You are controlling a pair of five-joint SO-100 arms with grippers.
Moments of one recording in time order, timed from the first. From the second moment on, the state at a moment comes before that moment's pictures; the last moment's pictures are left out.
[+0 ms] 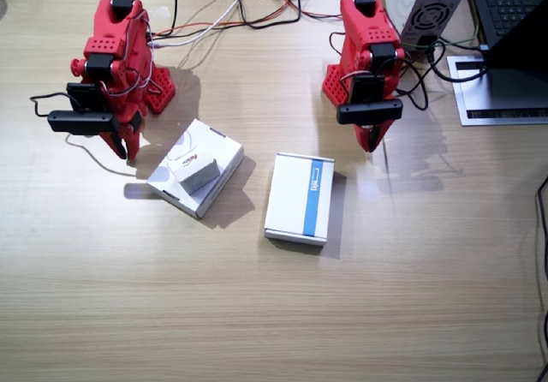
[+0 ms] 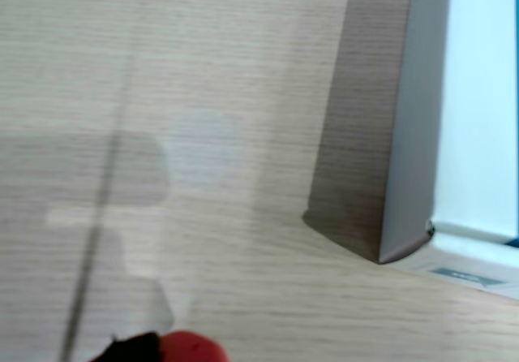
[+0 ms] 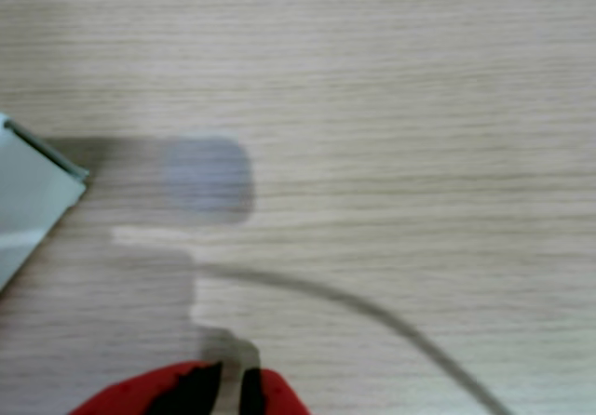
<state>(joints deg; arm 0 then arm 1) 1.5 185.7 175.3 68.0 68.1 0.4 179.8 164.1 84.0 -87.2</state>
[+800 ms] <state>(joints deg) 0.3 185.7 175.3 68.0 75.0 0.4 179.8 164.1 84.0 -87.2</state>
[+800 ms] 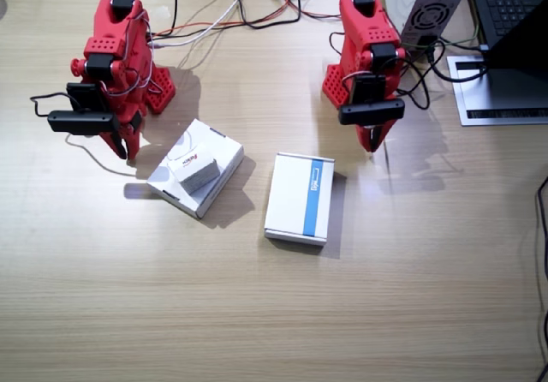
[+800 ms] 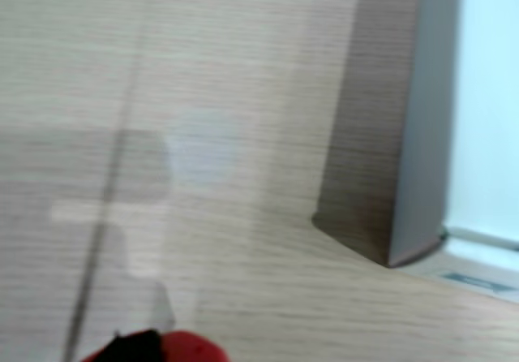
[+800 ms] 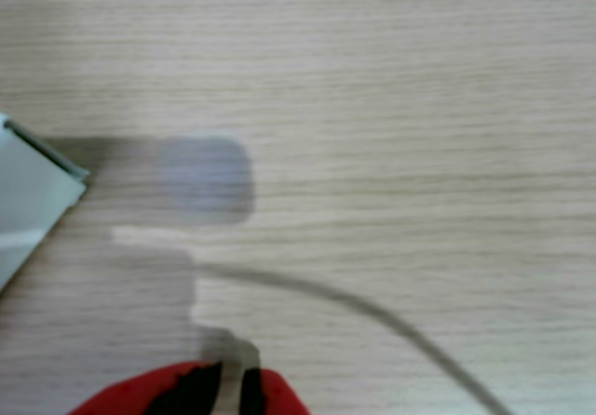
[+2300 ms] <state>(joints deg) 47.9 122.7 97.5 62.8 -17.5 0.4 179.8 164.1 84.0 -87.2</state>
